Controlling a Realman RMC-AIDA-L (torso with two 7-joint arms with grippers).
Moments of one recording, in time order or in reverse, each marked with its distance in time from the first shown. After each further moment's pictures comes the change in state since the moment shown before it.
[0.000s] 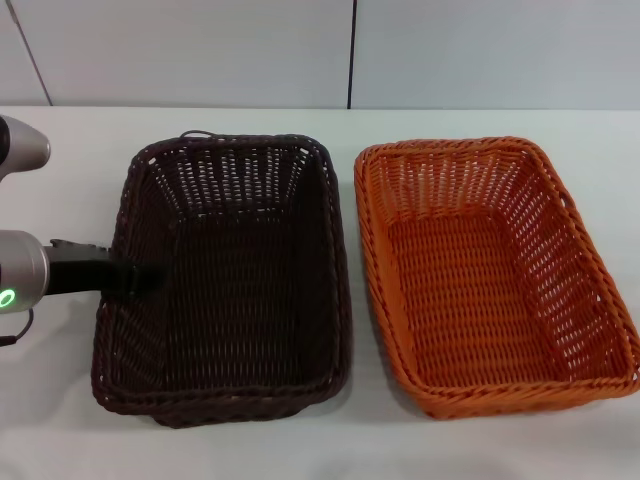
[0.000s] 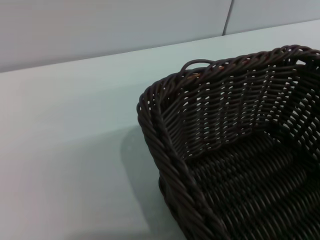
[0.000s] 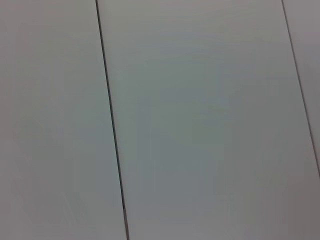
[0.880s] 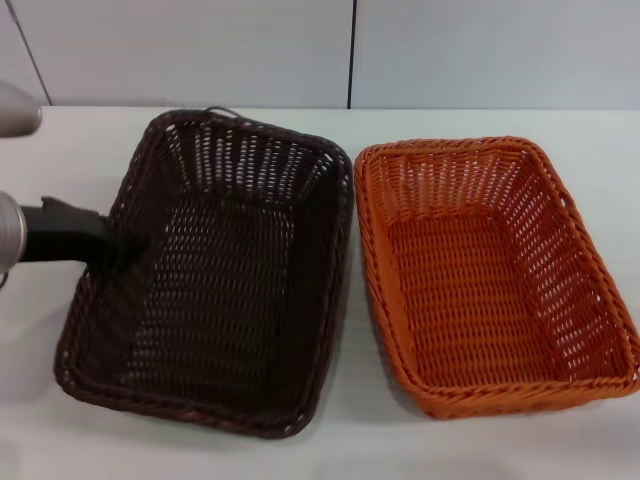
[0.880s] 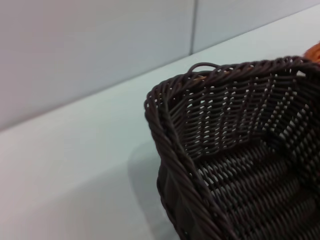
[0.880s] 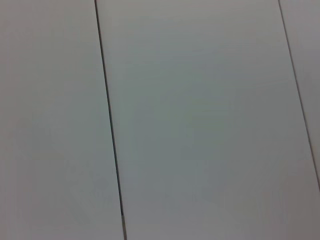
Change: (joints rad) left arm -0.049 0.003 -0.106 -0.069 -0.027 -0.130 0.196; right arm -0.004 -0.002 -0.001 -0.006 0.000 0.015 -0.004
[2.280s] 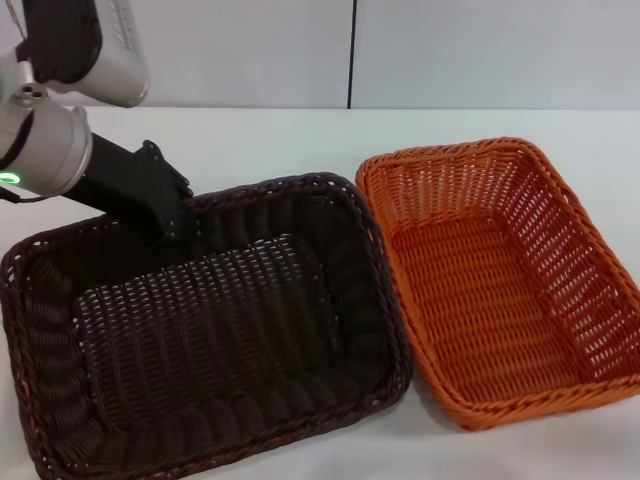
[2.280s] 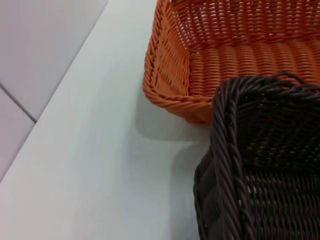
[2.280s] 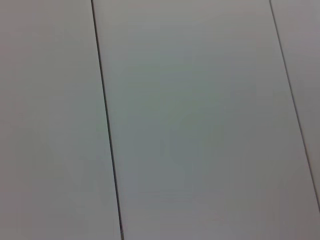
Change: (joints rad) left arm -0.443 0.002 -0.282 0.220 0.030 -0.436 0.646; right arm -0.012 0.004 -0.008 -0.014 0.000 0.037 -0.005
